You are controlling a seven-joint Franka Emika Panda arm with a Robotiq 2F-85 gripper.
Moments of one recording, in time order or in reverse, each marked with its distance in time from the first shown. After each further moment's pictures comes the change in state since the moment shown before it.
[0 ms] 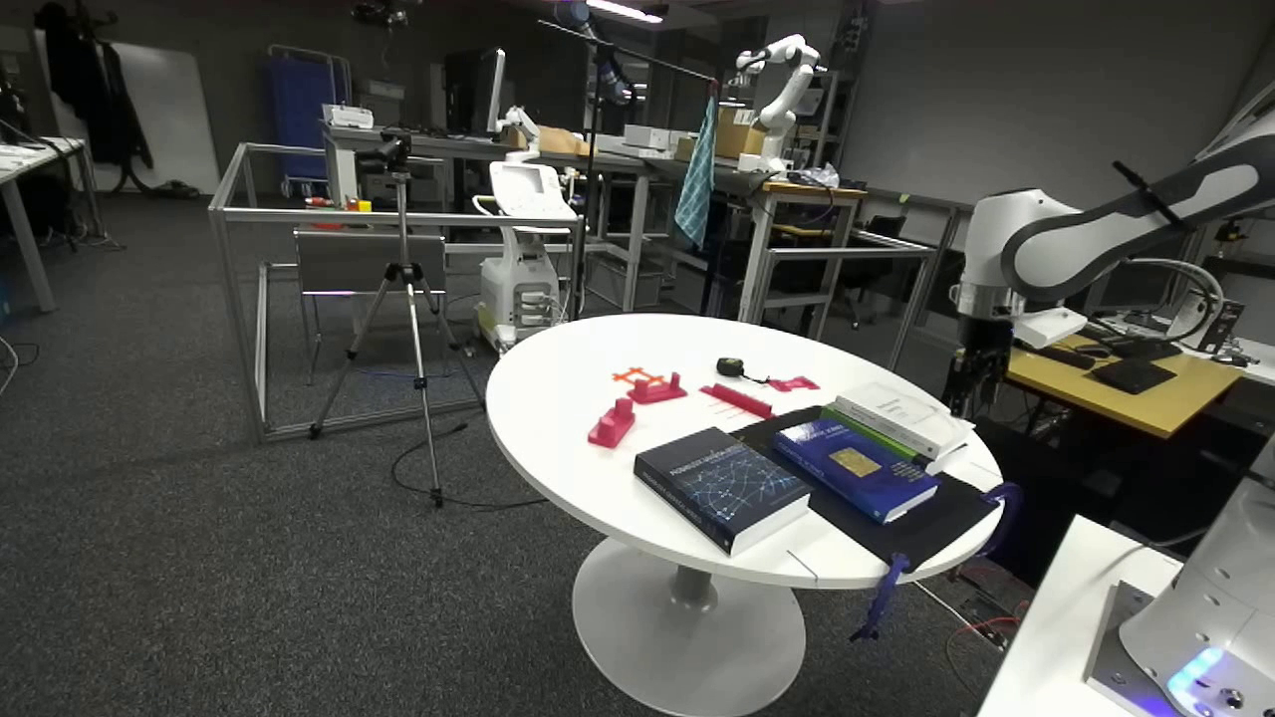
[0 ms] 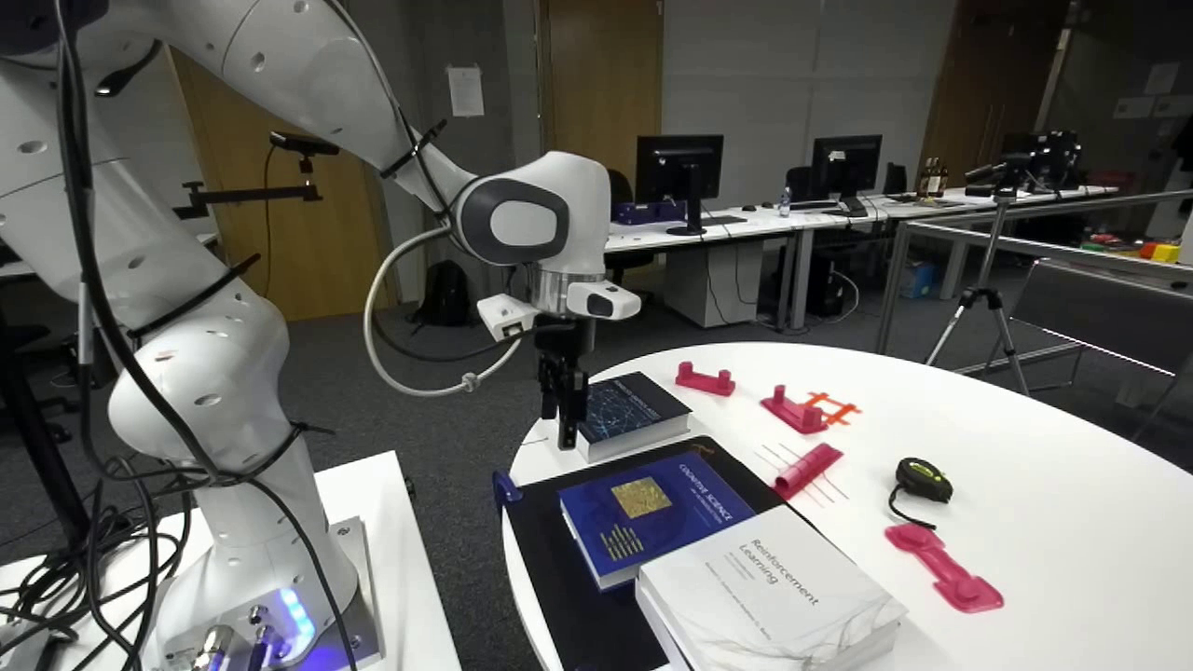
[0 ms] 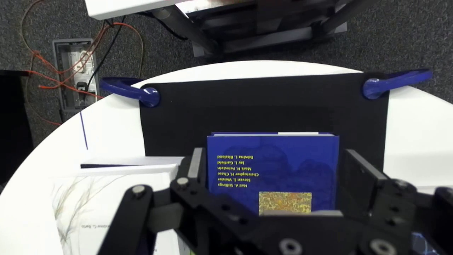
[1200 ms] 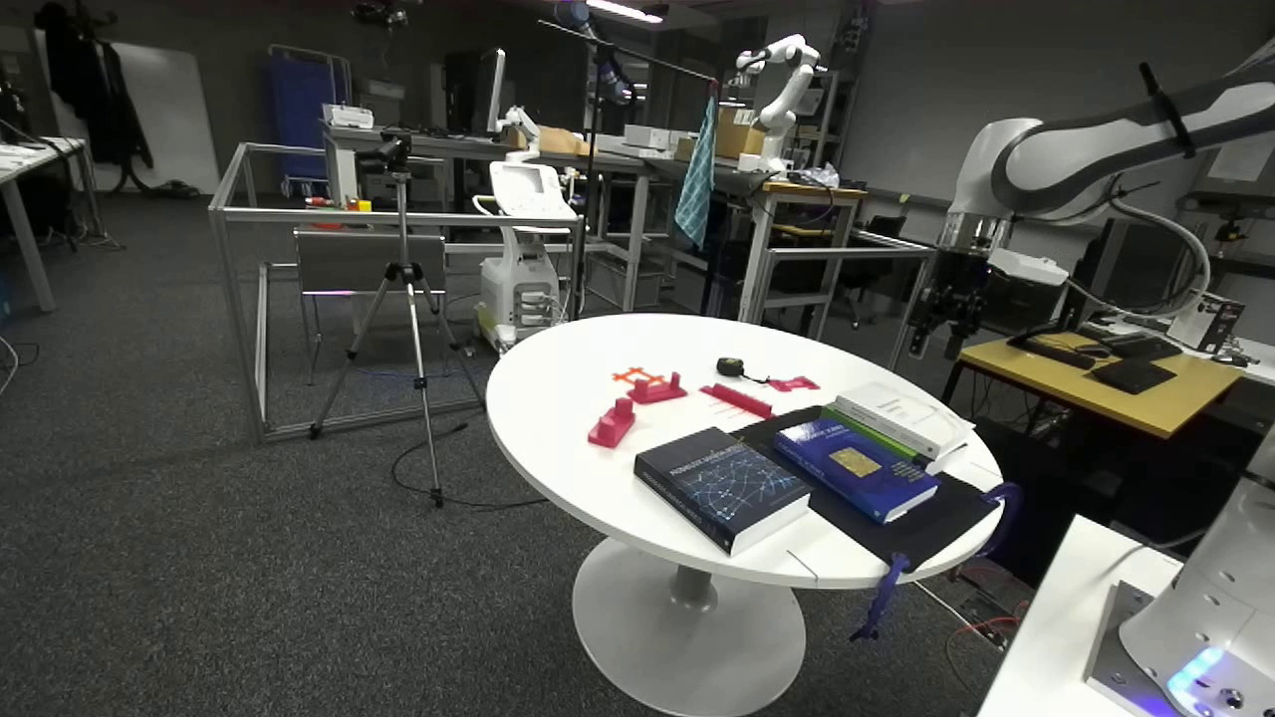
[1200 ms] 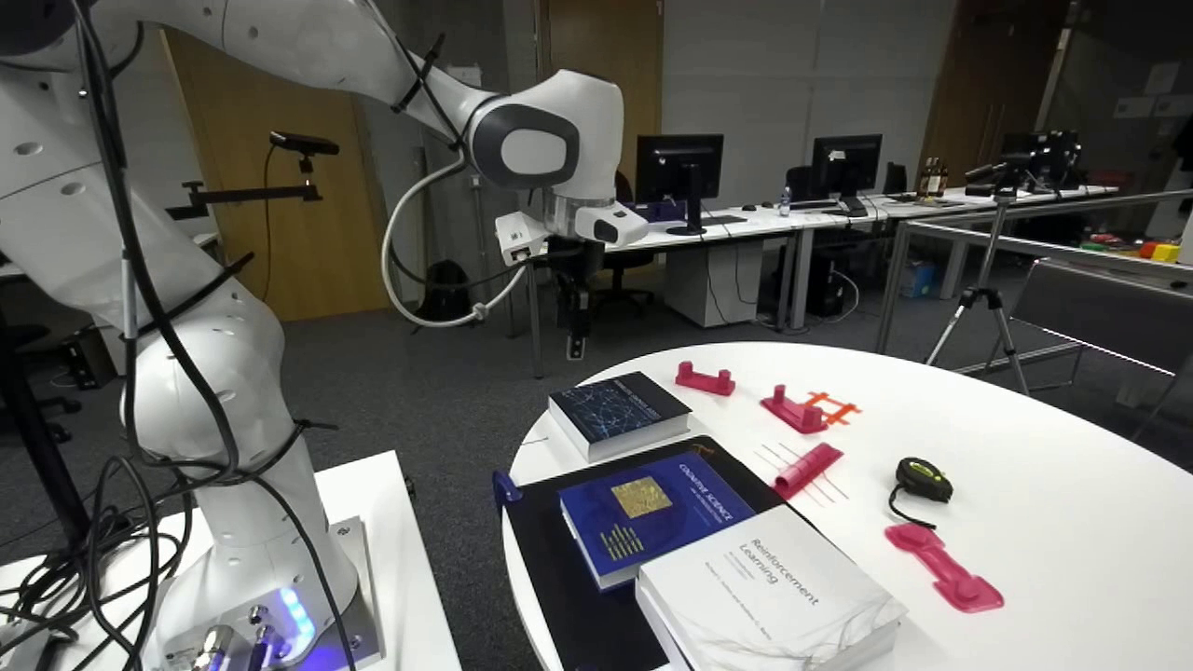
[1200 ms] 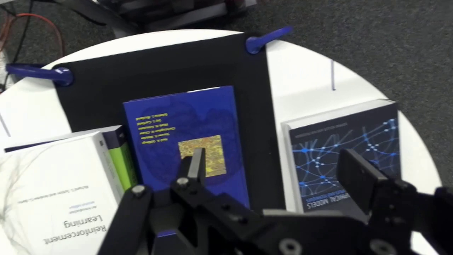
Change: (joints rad) arm 0.080 -0.029 0.019 0.195 0.281 -0.136 0.045
